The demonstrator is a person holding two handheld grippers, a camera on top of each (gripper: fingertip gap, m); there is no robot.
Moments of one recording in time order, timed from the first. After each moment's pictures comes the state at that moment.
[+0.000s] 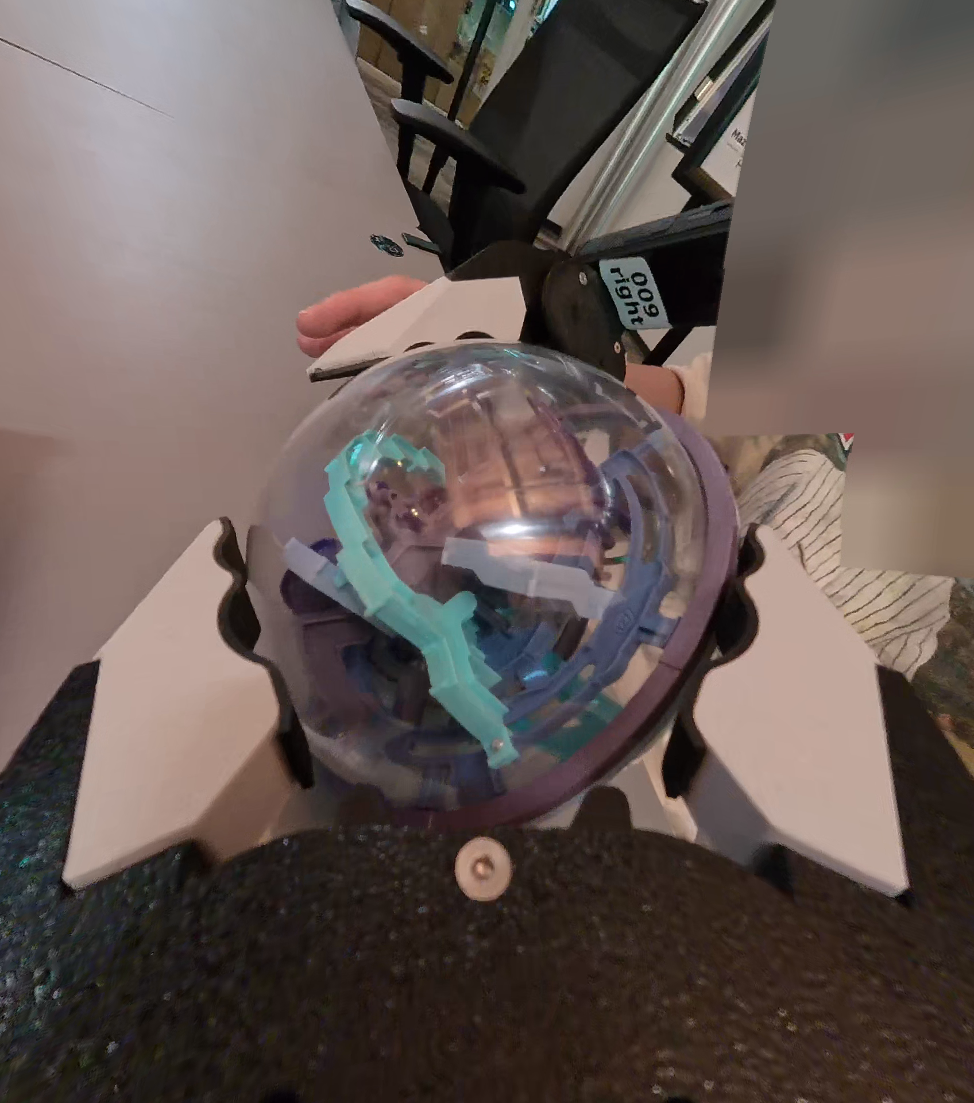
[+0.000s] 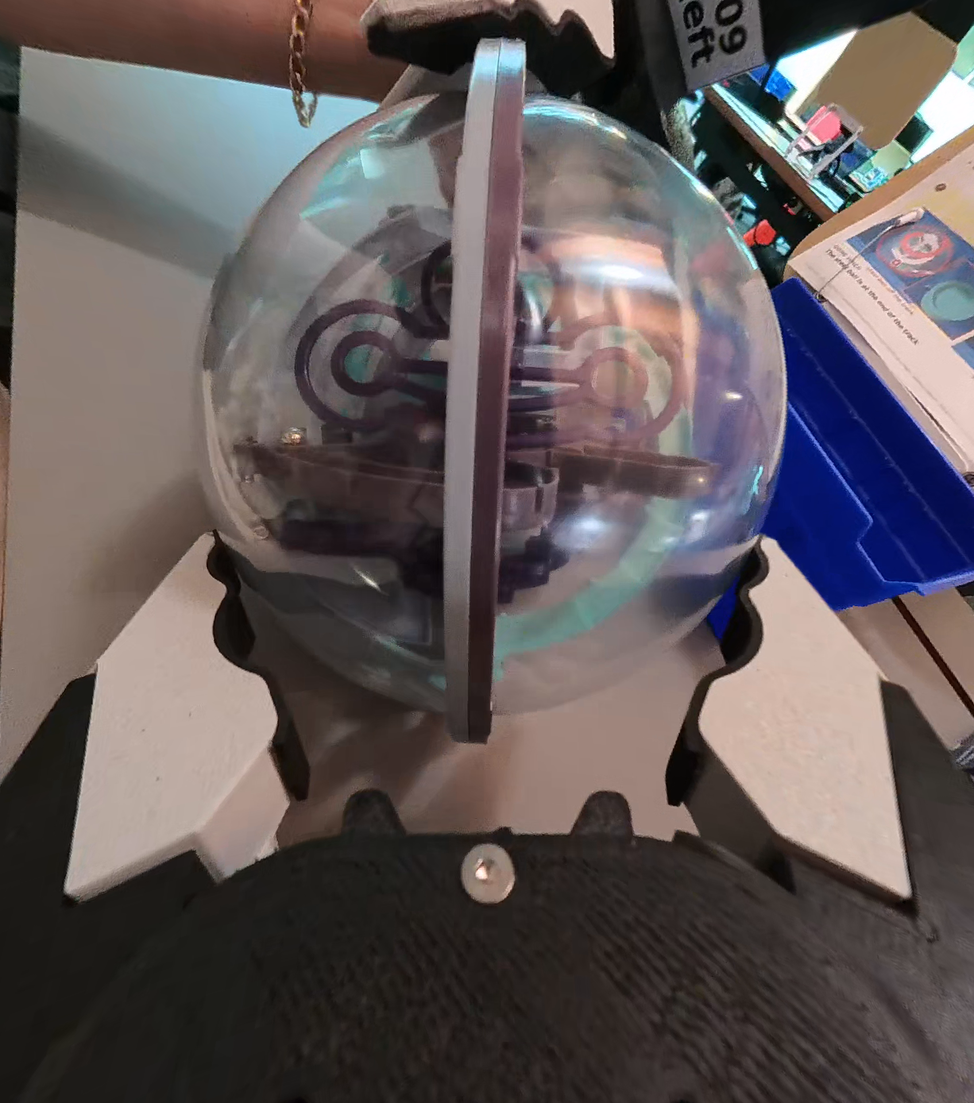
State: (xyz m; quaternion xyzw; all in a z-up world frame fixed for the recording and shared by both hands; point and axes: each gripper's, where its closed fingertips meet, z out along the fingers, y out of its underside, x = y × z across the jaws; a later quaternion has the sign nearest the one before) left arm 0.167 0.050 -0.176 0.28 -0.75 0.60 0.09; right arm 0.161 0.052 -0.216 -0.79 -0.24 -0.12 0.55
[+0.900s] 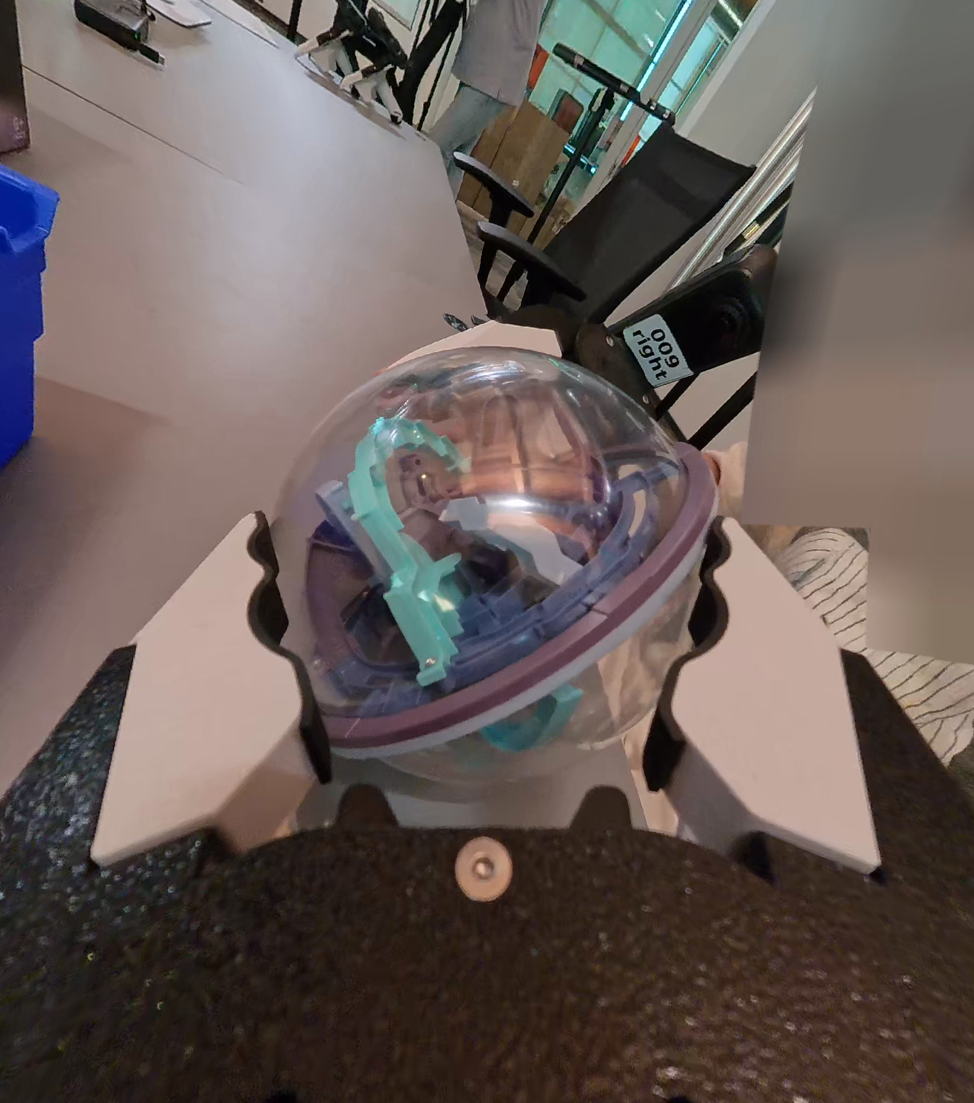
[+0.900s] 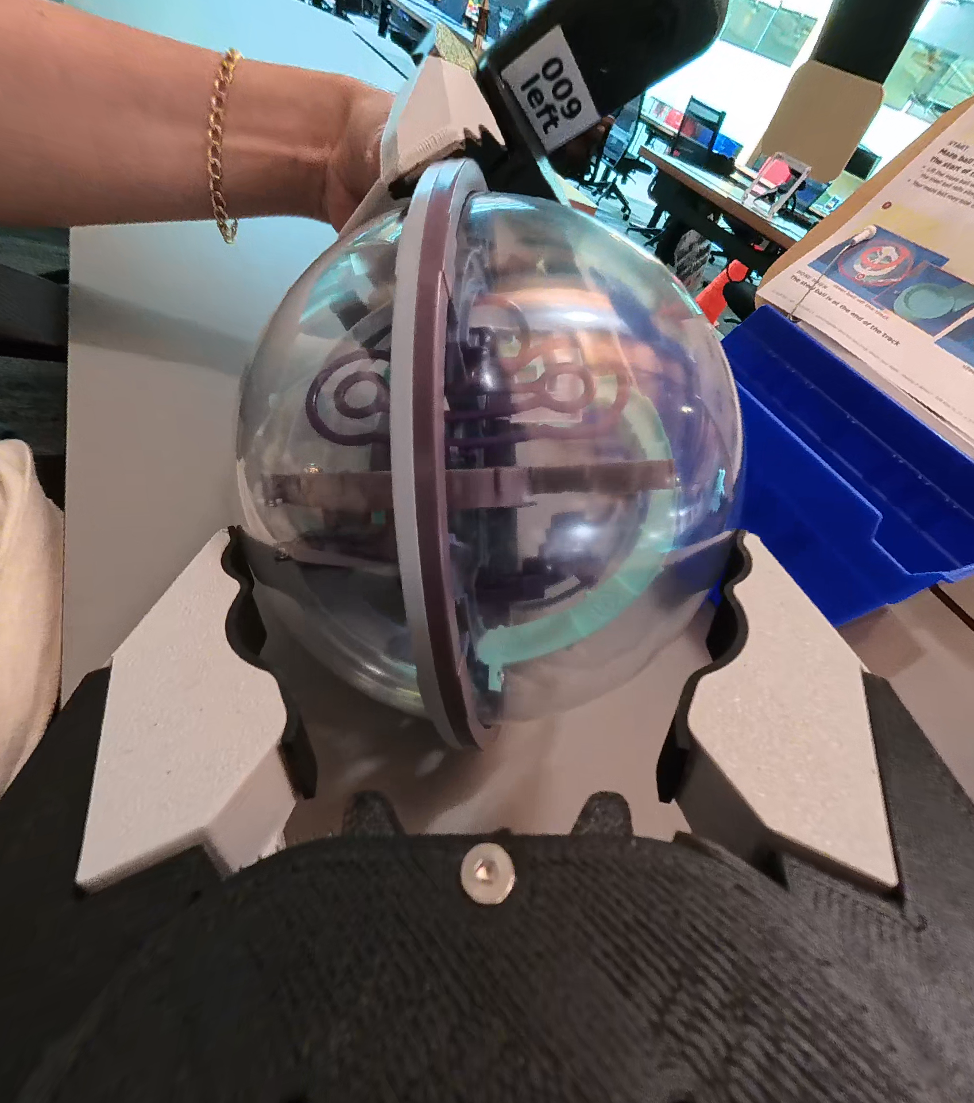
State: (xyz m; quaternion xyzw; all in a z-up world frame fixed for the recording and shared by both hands) left arm 0.165 0.074 -0.171 0.35 -0.69 0.64 0.04; right arm 0.153 0.056 -0.202 -0.77 -0.18 -0.07 0.60
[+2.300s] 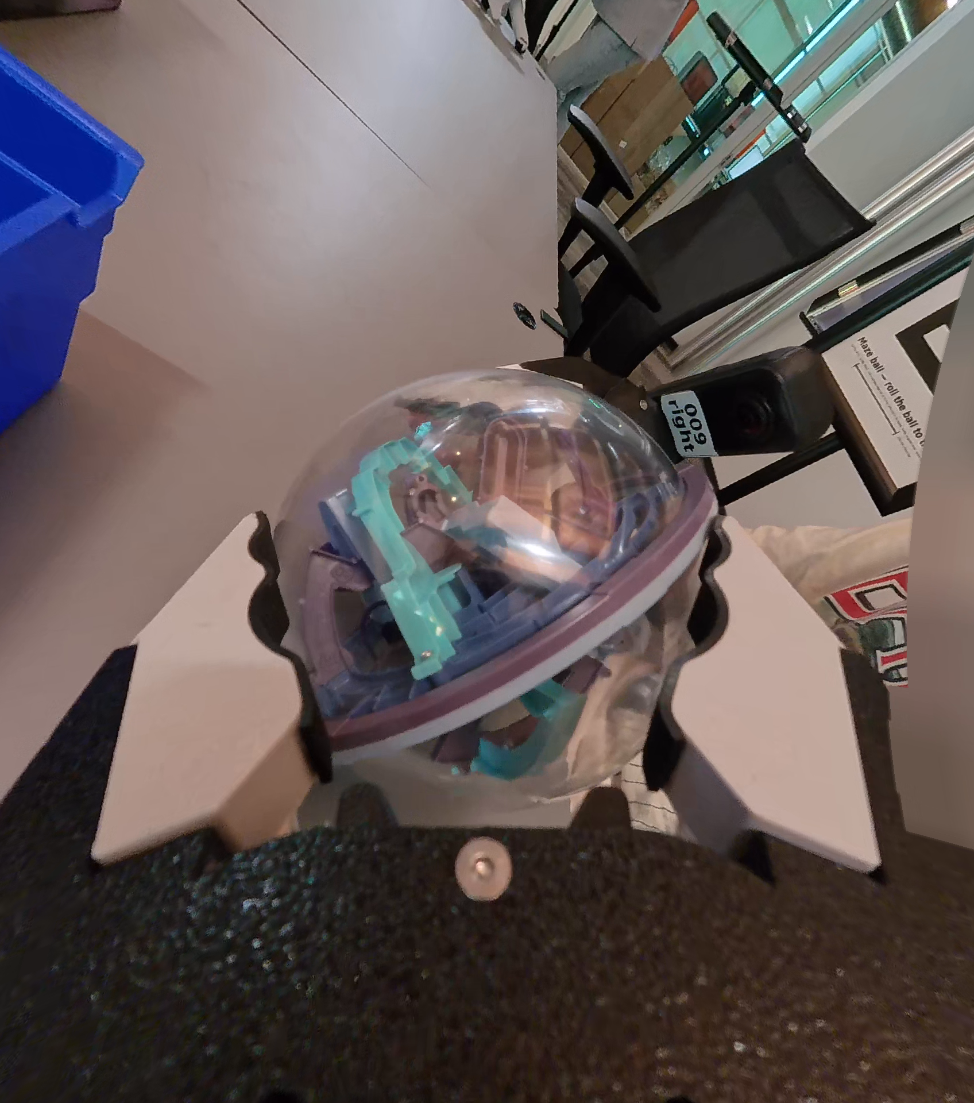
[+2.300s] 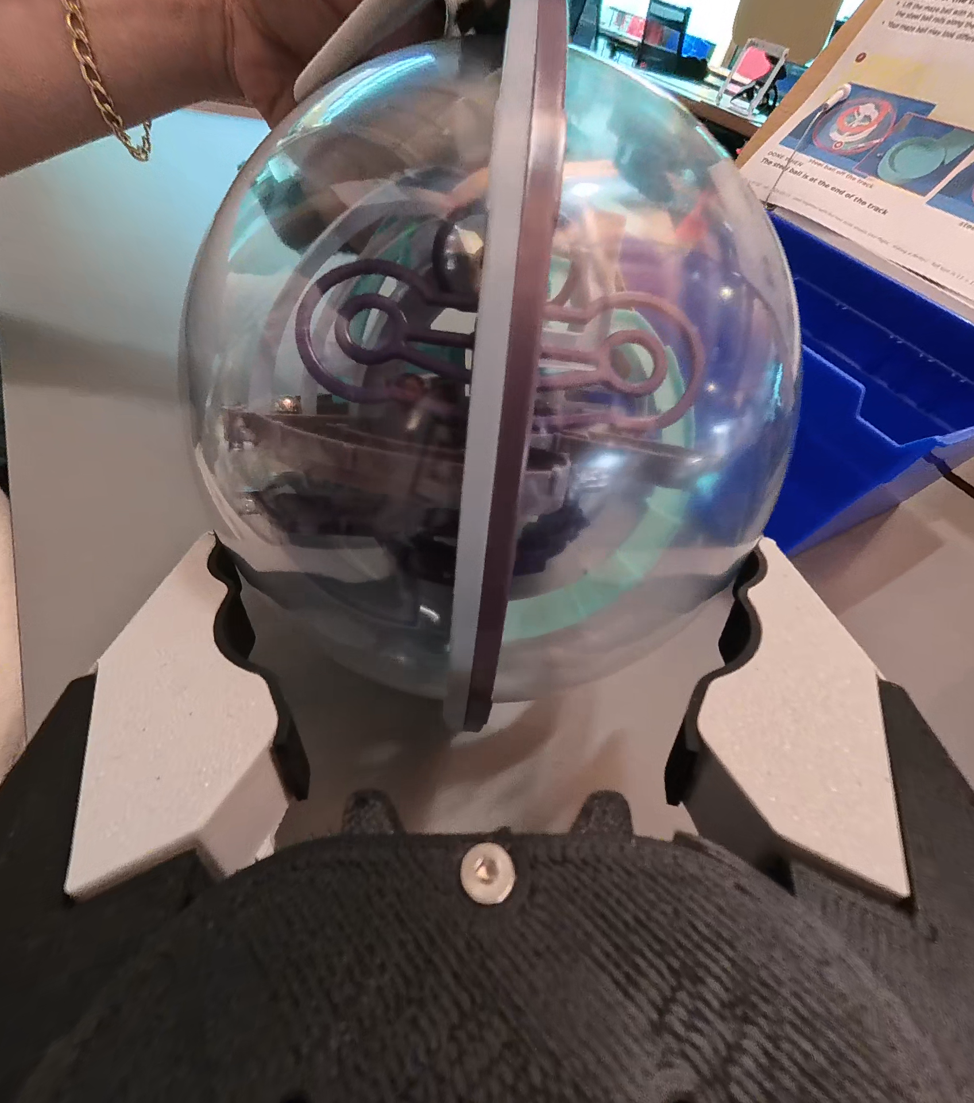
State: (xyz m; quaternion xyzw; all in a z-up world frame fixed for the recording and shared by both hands) left arm 0.202 0.059 -0.166 0.47 -0.67 0.57 0.08; right arm 0.180 0.047 -0.218 -0.80 -0.11 -0.05 0.59
